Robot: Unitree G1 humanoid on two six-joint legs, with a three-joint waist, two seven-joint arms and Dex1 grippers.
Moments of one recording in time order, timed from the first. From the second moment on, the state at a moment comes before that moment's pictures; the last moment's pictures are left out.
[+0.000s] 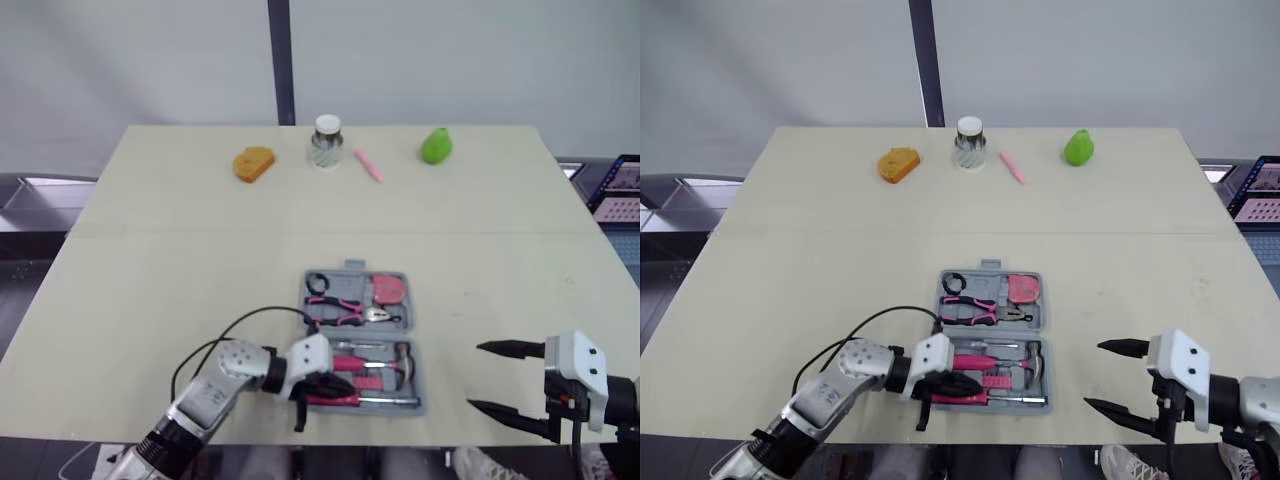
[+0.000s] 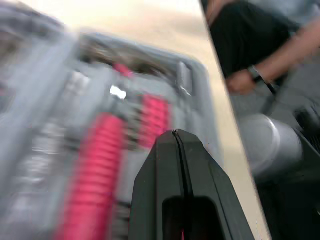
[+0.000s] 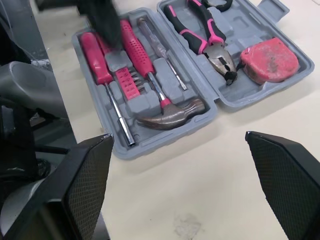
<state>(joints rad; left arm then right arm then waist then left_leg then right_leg) -0.23 0.42 -0.33 -0.19 -0.22 0.33 -0.93 0.44 -0.88 -0.47 -0.47 0.47 0.26 1.20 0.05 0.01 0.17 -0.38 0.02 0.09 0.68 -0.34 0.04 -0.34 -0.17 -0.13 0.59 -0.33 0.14</state>
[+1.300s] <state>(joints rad) 0.50 0.54 0.36 -0.35 -0.42 0.17 -0.85 0.55 -0.77 -0.33 -0.47 0.42 0.30 1.01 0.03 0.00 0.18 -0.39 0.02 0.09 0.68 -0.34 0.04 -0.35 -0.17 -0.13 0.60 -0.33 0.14</state>
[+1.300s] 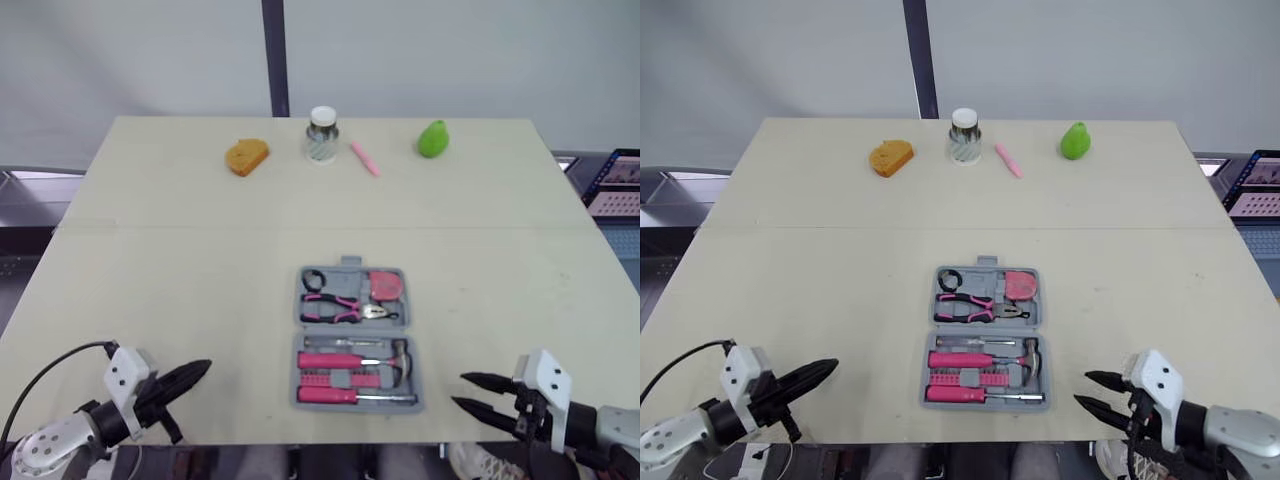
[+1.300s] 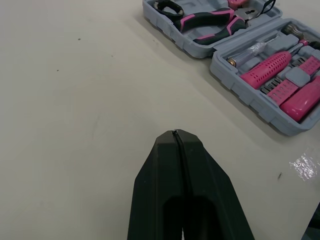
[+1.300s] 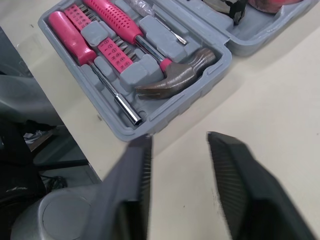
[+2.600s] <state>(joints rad) -0.24 0.56 -0.19 0.06 -0.18 0.29 -0.96 -0.13 -0.87 0.07 -0.18 0.27 0.61 0.97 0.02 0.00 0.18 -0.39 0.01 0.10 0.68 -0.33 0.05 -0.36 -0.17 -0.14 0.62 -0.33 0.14</state>
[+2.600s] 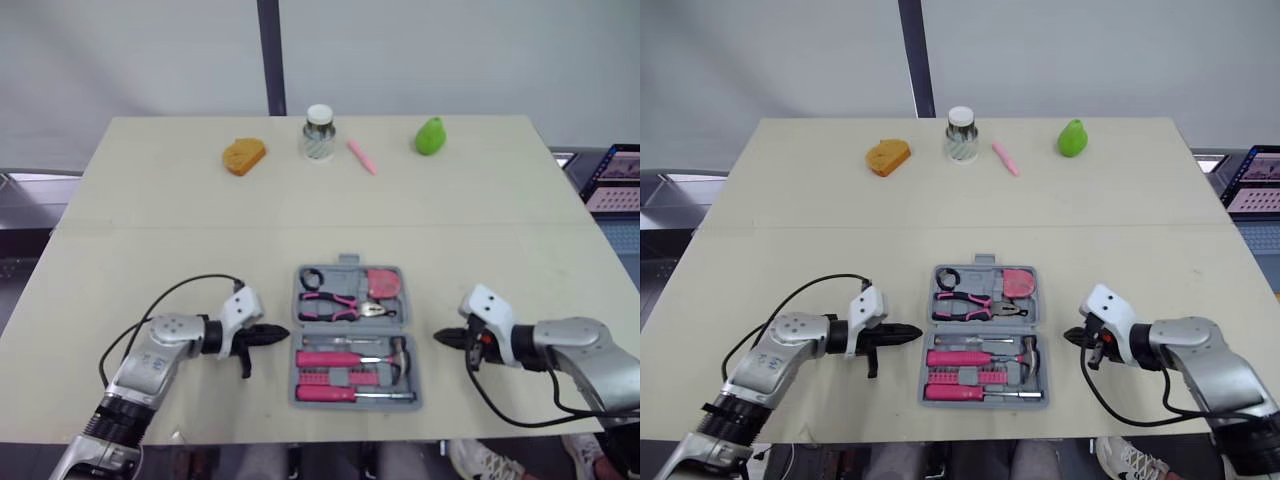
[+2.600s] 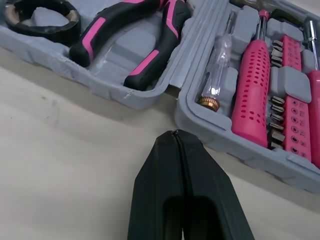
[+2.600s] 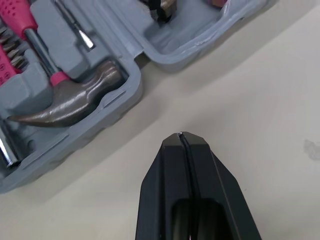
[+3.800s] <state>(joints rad) -0.18 0.51 -0.22 -0.04 -0.12 0.37 -0.89 -0.23 -0.75 0.19 -0.16 0.21 0.68 0.97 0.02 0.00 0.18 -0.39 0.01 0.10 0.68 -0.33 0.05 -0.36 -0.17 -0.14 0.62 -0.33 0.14</state>
